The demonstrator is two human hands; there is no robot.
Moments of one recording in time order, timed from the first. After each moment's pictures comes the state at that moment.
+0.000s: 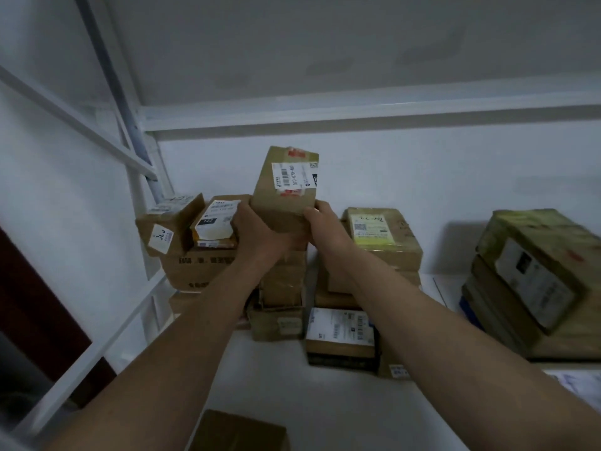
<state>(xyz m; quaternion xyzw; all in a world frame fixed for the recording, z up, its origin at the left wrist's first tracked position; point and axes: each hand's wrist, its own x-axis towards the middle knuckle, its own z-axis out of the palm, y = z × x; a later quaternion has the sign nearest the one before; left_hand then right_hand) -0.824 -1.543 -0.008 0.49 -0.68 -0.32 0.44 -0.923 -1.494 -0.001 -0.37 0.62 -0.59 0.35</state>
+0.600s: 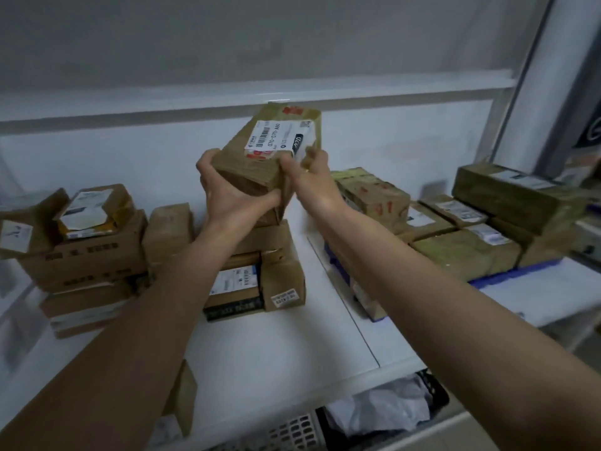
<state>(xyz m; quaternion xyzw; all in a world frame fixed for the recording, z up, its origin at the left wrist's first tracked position) -0.873 -1.356 0.016 0.27 -0.73 -0.42 0.47 -0.960 -1.268 0.036 -0.31 0.66 -0.67 0.14</state>
